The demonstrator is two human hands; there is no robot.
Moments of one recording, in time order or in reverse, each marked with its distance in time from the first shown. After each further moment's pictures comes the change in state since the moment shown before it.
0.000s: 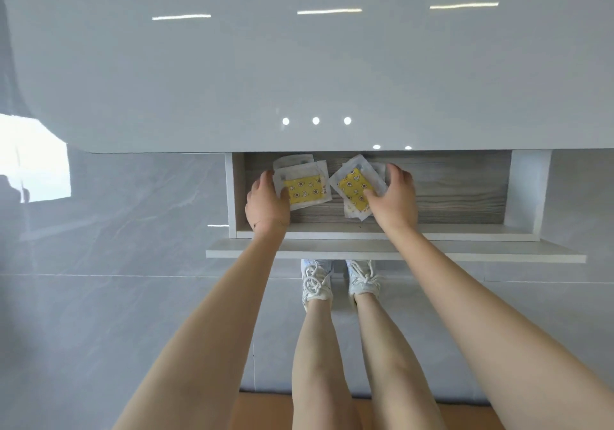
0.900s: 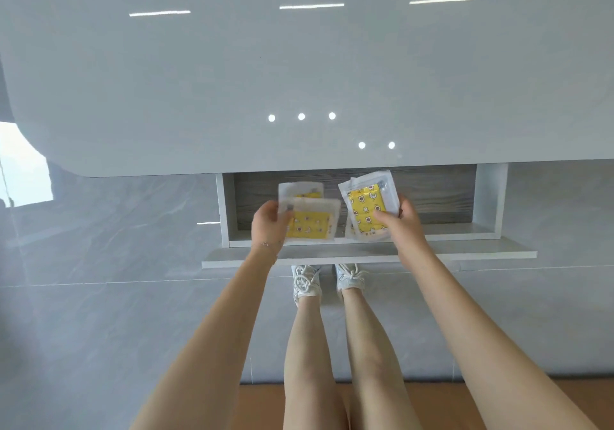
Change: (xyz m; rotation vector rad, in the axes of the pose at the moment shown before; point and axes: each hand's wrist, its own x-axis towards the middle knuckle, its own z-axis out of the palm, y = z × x) left_hand -0.040 0.023 -0.020 -0.530 -0.236 -0.098; right_hand -0.032 0.005 -0.064 0.700 -0.181 0.379
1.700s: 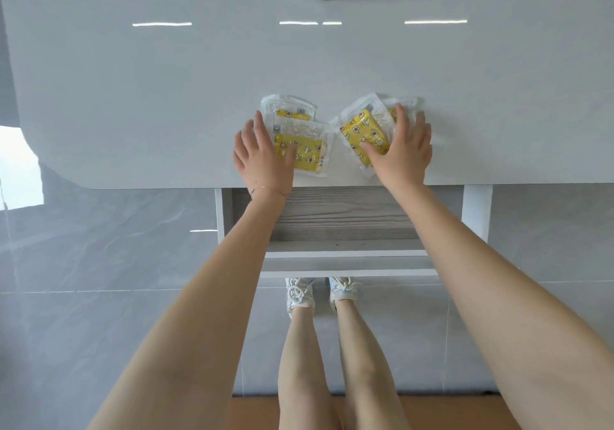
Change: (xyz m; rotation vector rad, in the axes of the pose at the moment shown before) left_hand 0.041 0.115 -0.002 0.586 0.356 0.382; right_hand 0.055 -0.119 0.018 -0.872 0.331 -0.428
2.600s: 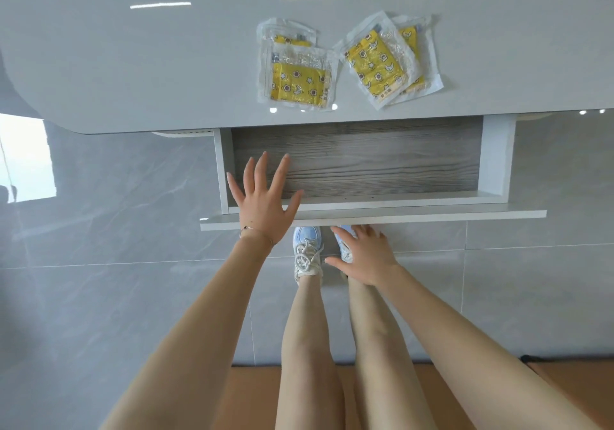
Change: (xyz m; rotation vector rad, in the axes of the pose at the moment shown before) left_hand -0.126 -0.113 0.039 0.364 -0.115 0.346; right_hand -0.201 0.111 0.126 -0.391 -0.642 -0.340
